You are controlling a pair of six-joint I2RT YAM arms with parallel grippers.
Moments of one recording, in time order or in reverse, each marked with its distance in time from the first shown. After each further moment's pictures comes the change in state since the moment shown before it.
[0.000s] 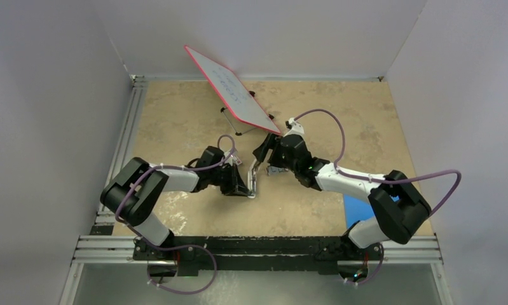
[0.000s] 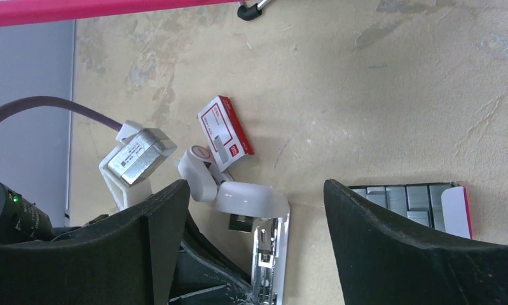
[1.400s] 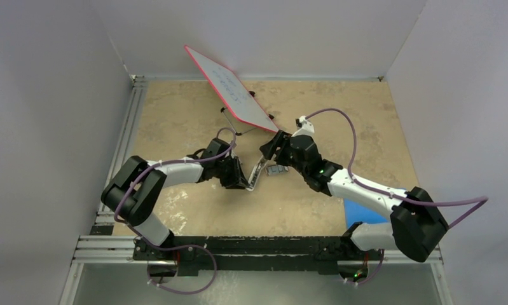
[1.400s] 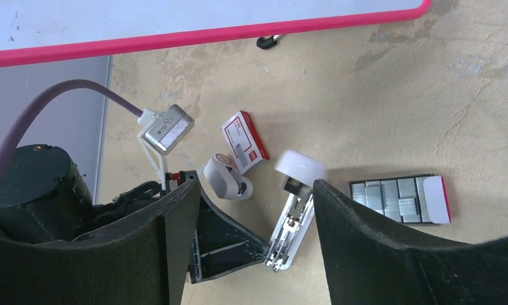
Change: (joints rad) left arm -0.013 0.004 0.168 -0.278 -0.219 0.005; right arm 0.002 -0.171 -0.027 -0.065 0.053 0.013
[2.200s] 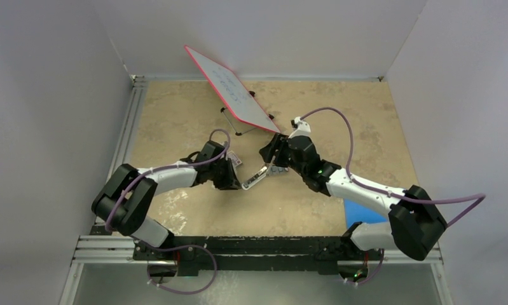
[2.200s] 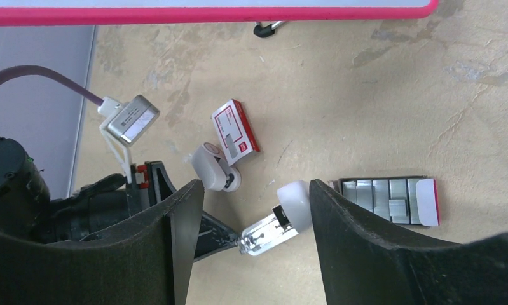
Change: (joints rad) left arm 0.014 -0.080 -0.051 -0.029 -0.061 0.035; right arm 0.009 0.014 0.000 -0.001 -0.020 -0.081
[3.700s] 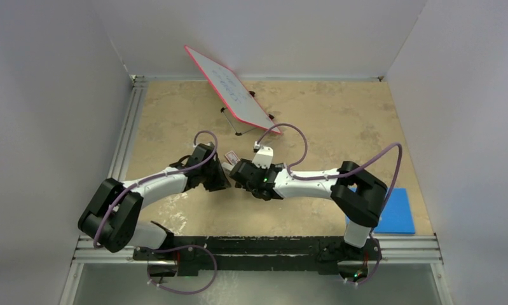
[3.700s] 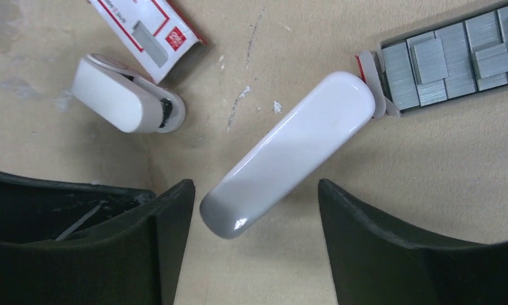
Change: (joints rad) left arm 0.040 -0.164 -0.079 -0.095 -0.172 -0.064; right arm 0.369 0.446 0.338 -0.464 0.413 0.335
